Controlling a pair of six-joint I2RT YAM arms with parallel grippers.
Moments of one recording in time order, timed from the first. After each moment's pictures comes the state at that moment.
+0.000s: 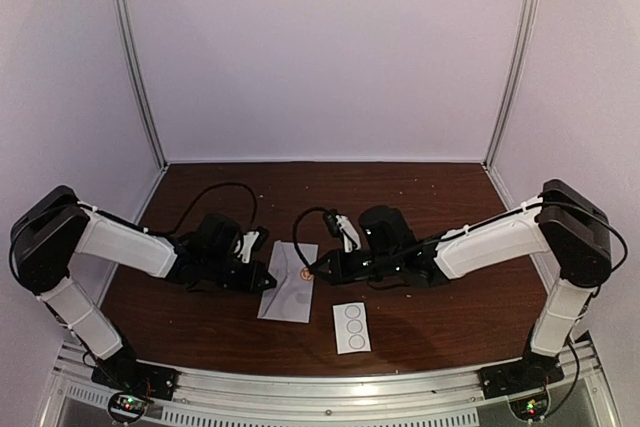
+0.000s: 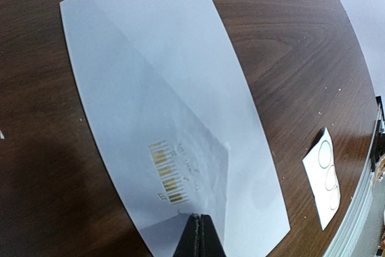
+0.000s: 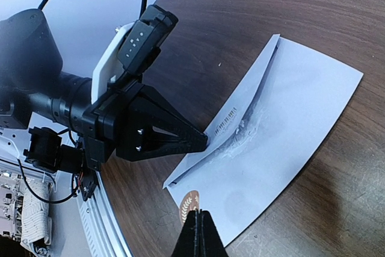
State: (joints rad) left arm -0.71 1.60 0.62 0.15 0.32 -0.48; right arm 0.97 1.77 0.92 0.36 -0.27 0.69
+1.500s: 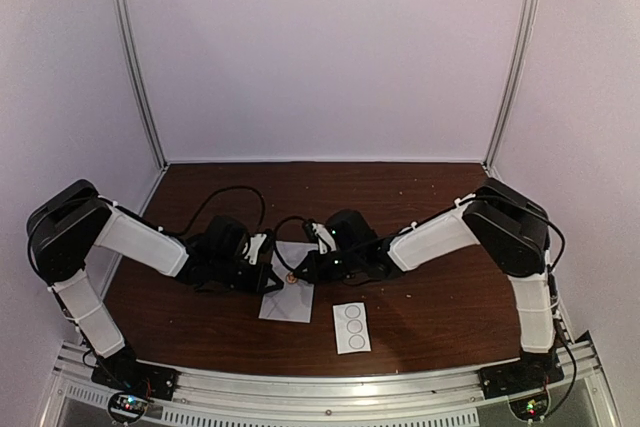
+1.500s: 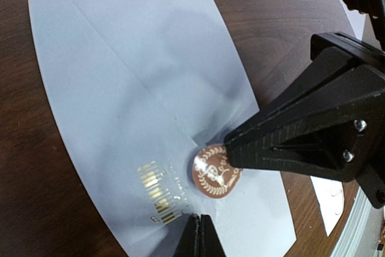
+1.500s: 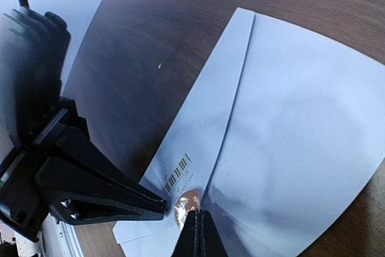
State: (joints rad) left arm -0.71 1.71 0.65 0.24 0.37 -0.46; right arm 0.92 2.13 1.21 0.30 -0.33 0.70
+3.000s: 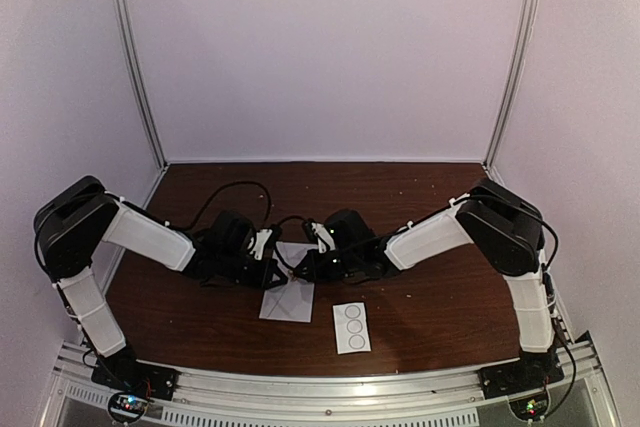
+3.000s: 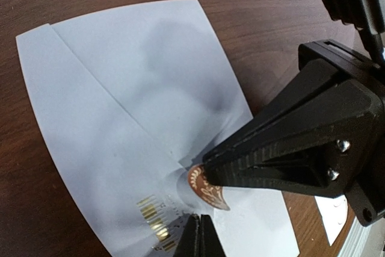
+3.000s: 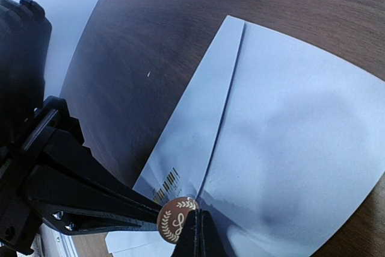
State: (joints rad) left arm -0.71 1.76 0.72 0.21 0.35 -0.43; right arm 0.90 2.17 1.24 0.30 -0.34 0.70
